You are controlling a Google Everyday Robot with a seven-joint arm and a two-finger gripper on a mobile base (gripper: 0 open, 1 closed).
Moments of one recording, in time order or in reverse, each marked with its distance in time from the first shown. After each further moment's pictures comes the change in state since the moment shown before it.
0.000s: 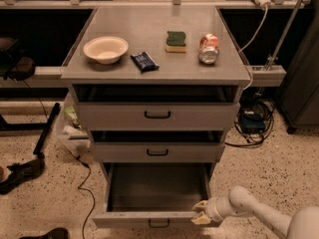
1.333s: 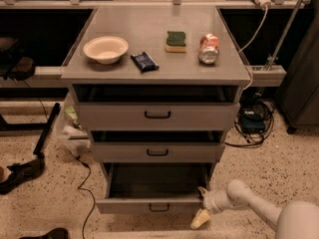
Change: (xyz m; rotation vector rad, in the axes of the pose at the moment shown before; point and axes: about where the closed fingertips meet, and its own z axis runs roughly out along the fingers) arm -0.006 -0.029 0.007 0.007 0.000 0.021
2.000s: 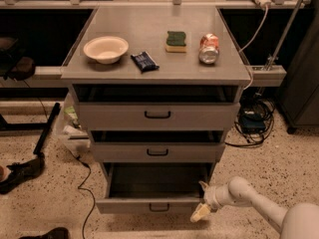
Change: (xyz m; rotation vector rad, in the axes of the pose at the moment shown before) arm -0.019 -0.021 -0.016 0.066 -0.049 -0.011
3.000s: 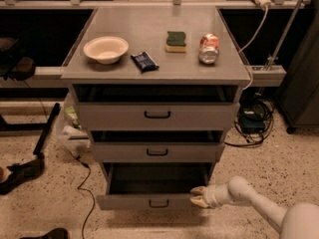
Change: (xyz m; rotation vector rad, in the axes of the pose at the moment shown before) arm 0.003 0.000 0.002 0.000 0.000 0.000
